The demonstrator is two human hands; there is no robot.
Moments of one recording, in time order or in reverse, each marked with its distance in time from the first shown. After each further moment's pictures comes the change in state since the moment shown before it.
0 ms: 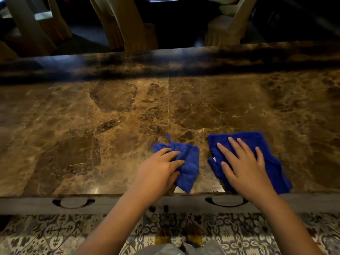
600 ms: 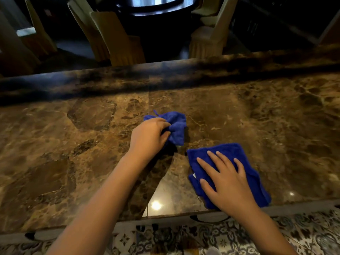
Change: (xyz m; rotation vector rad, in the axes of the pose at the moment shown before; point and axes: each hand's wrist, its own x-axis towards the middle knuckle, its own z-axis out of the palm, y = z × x) left_hand 0.124 -0.014 -0.028 -0.112 0.176 -0.182; right_hand 0.002 0.009 -0.001 0.039 0.046 -0.071
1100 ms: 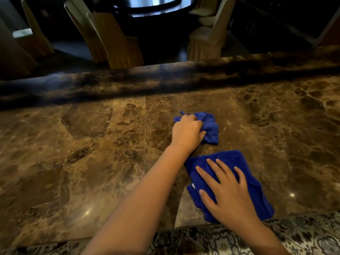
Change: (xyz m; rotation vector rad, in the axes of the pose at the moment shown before) left_hand 0.069 0.061 0.068 0.001 -0.132 0.056; right_hand 0.003 0.004 0.007 -0.077 0.035 0.026
